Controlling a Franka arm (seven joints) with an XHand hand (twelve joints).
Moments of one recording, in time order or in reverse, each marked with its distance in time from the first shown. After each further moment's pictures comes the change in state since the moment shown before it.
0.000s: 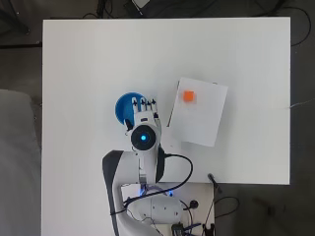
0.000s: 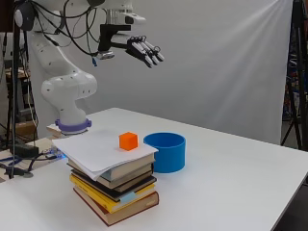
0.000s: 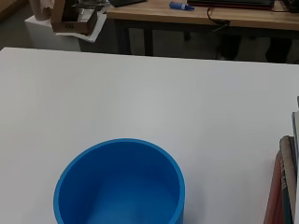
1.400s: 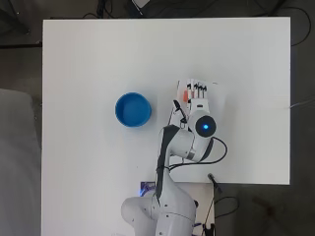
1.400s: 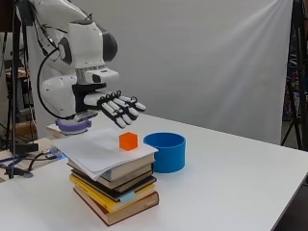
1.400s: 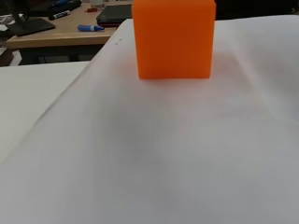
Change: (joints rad) arm -0.033 0.304 -0.424 -0.203 -0.124 0.678 -0.162
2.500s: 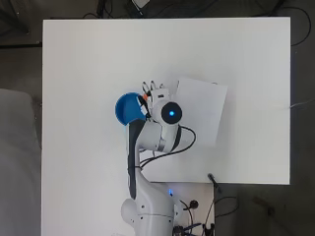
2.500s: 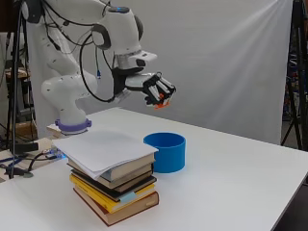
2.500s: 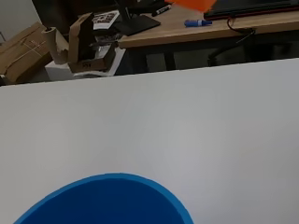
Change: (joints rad) arm 0.039 -0.017 0.273 0.065 0.279 -0.174 -0.061
